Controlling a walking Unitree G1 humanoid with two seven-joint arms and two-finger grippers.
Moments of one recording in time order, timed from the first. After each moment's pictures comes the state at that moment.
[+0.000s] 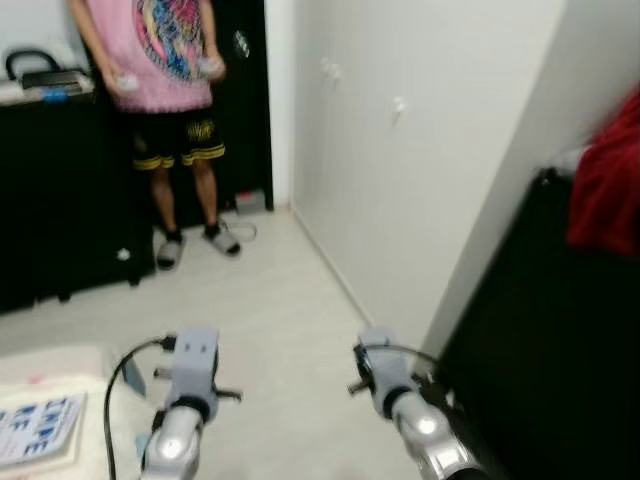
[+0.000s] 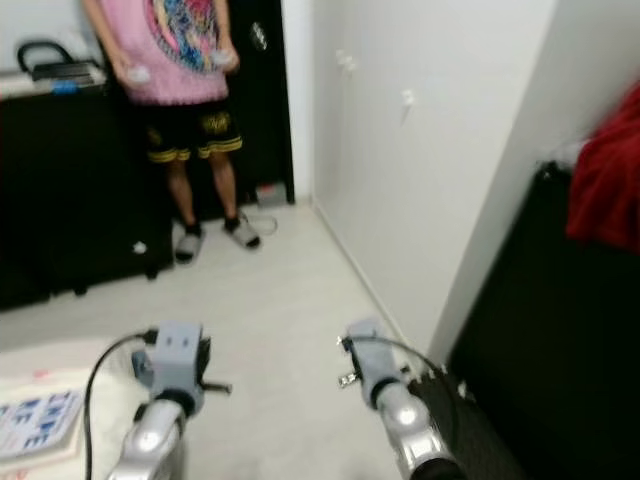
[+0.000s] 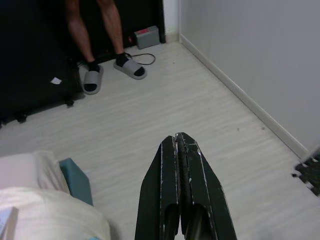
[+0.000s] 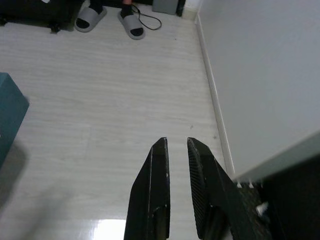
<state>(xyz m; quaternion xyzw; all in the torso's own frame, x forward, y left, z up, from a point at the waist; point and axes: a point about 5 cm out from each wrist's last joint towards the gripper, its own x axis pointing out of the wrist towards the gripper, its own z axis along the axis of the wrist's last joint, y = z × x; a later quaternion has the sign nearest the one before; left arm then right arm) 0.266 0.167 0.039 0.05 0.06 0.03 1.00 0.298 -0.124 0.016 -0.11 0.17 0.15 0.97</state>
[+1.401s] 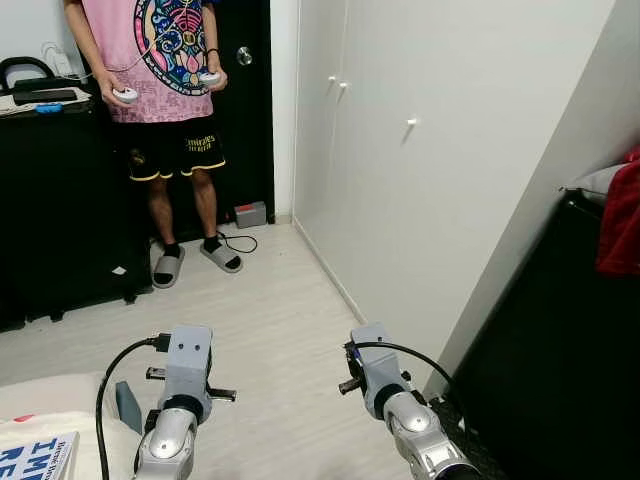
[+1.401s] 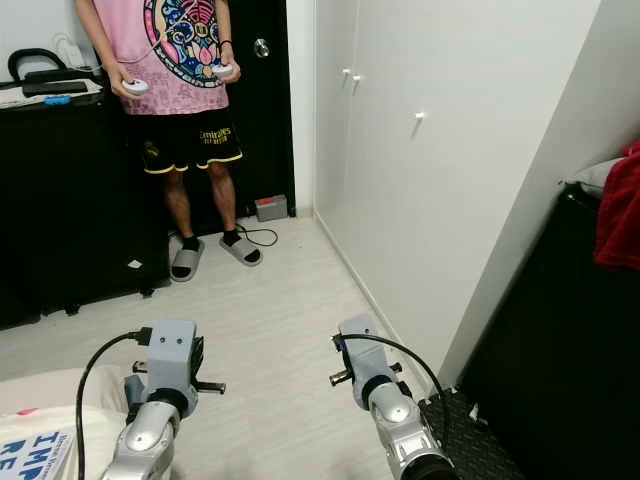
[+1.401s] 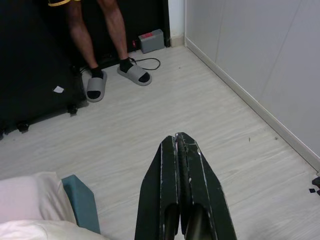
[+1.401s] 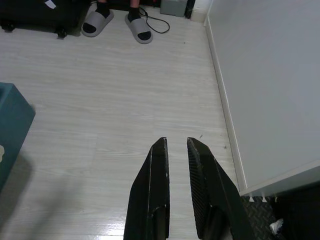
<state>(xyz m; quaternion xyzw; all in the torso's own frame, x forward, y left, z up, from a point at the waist) 0.266 0.173 0.040 0.05 0.07 0.04 1.00 0.295 -0.117 0.013 -0.10 0.17 0.15 0.97</state>
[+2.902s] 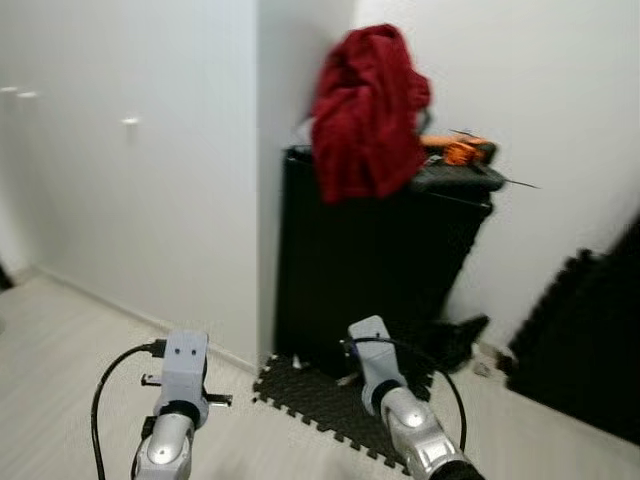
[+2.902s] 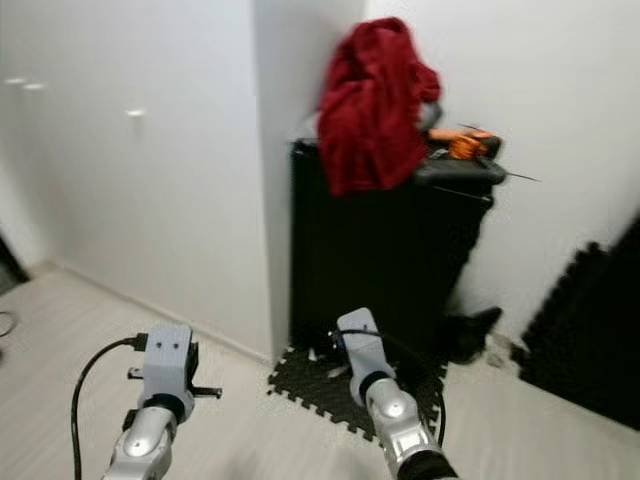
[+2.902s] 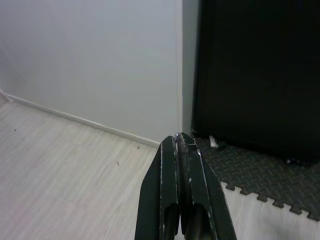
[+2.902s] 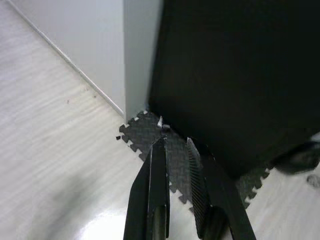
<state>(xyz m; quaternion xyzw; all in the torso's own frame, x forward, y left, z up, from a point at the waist) 0.263 0.175 0.036 0.06 0.07 0.05 0.99 0.299 -0.113 0.016 -0.10 0.17 0.16 0.97</state>
